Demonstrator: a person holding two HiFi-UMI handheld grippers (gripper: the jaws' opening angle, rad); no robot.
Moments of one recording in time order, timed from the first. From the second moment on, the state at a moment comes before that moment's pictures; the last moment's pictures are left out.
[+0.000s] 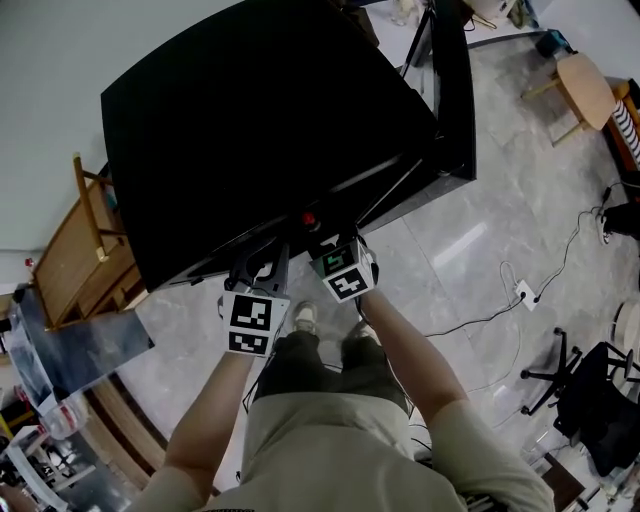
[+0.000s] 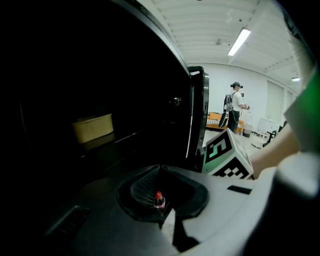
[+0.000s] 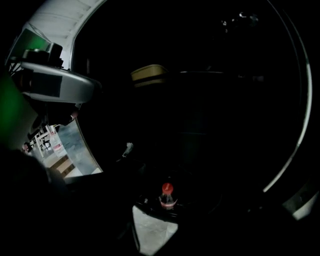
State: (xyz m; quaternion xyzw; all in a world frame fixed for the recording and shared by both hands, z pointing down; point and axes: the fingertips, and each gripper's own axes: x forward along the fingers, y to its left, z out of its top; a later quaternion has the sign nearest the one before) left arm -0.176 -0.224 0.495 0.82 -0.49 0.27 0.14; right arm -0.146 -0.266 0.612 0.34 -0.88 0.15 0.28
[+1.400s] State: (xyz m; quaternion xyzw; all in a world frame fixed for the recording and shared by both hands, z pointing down) left arm -0.188 -0.220 0.579 0.82 -0.48 0.26 0.16; right arm -0.169 -0.287 0.757 0.35 -0.86 0.17 0.34
